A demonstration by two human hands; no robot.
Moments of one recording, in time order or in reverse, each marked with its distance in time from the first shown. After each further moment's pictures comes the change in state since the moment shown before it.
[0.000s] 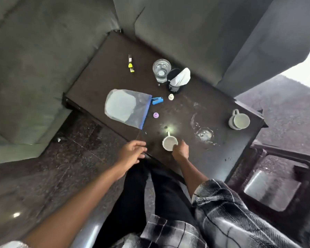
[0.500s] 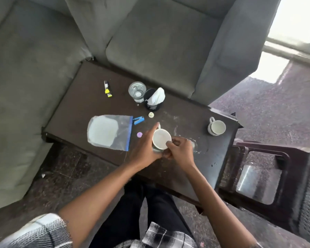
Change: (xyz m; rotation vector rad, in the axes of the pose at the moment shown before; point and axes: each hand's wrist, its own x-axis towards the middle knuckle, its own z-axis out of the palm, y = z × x) left_hand 0.039 0.085 0.053 0.482 -0.166 0.655; right_hand -0.070 -0.071 -0.113 0.504 0.008 -0.234
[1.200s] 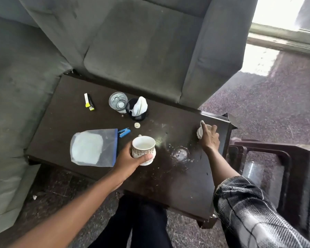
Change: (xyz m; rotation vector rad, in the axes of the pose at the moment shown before) left_hand 0.034 0.012 0.007 -0.333 0.053 -0.330; right_hand 0.177 0.095 -0.128 -0.852 0.240 0.134
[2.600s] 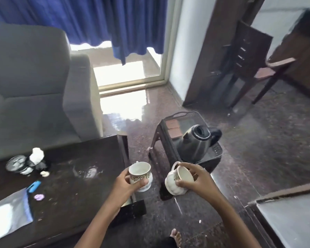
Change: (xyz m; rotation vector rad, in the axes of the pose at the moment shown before) left_hand -0.291 -0.006 0.261 0.162 -0.512 0.371; right_hand -0.455 0.340 -0.127 0.876 0.337 -0.076
